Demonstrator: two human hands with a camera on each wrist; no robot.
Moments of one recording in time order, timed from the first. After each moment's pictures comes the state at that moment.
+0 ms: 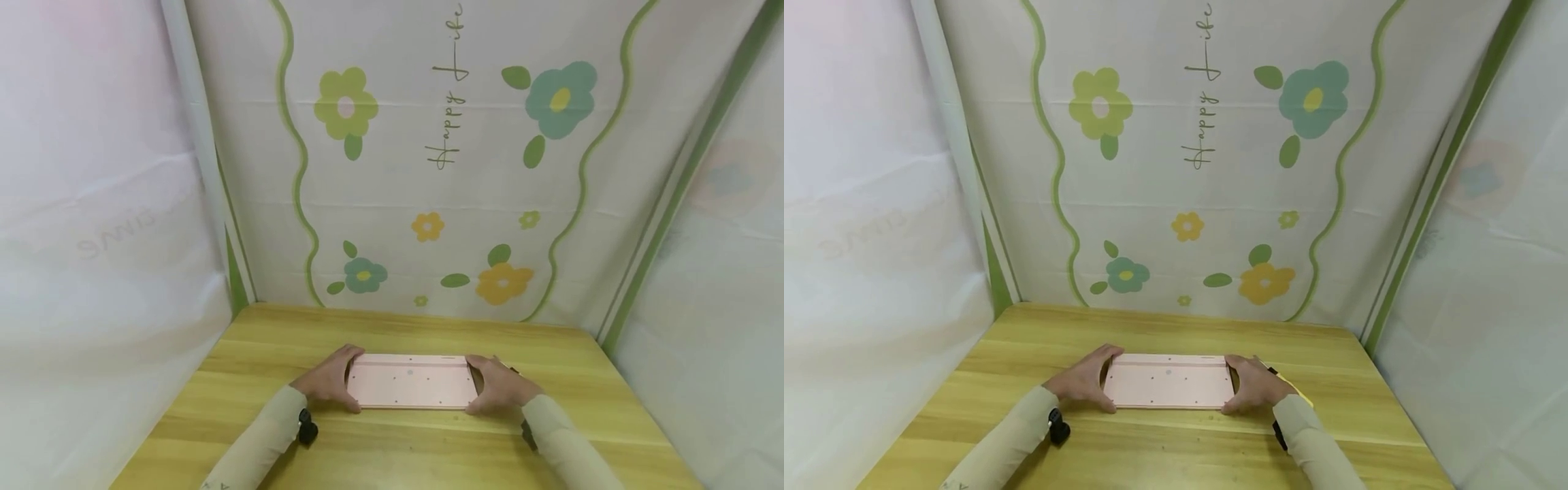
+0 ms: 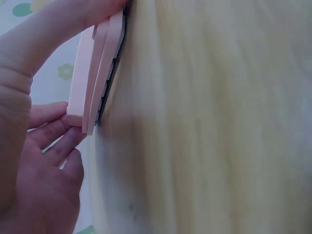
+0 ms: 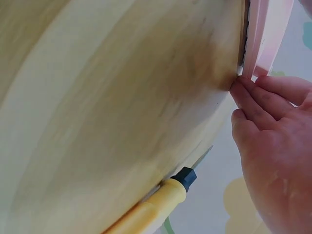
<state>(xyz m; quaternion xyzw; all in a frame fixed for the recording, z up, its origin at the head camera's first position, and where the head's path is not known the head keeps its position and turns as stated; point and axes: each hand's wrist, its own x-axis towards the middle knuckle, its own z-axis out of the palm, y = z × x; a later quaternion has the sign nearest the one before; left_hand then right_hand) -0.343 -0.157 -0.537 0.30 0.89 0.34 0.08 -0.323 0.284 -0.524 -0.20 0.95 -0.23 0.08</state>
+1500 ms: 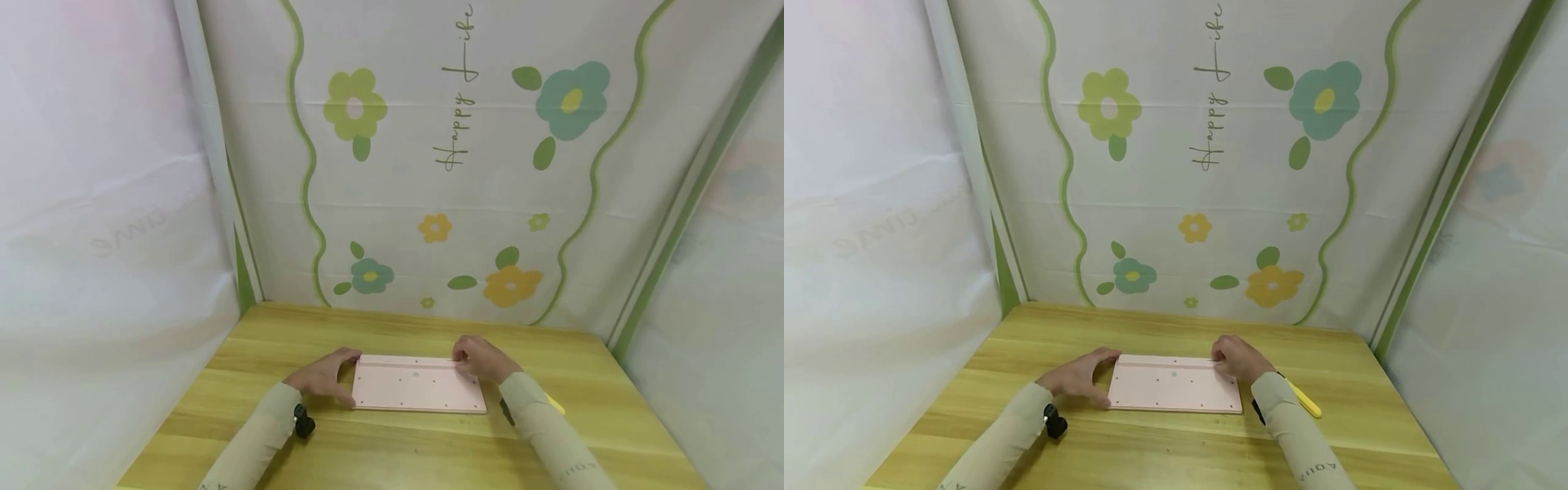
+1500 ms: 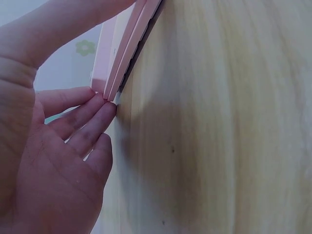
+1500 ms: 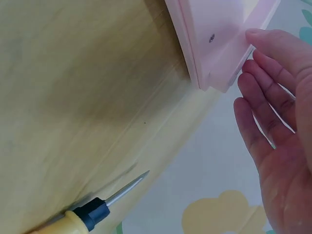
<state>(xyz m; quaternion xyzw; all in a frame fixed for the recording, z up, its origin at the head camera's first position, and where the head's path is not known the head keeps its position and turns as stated) -0.348 -0.179 -0.530 0.29 0.88 0.36 0.14 -0.377 0.245 -0.503 -0.35 0.92 -0.18 -0.03</state>
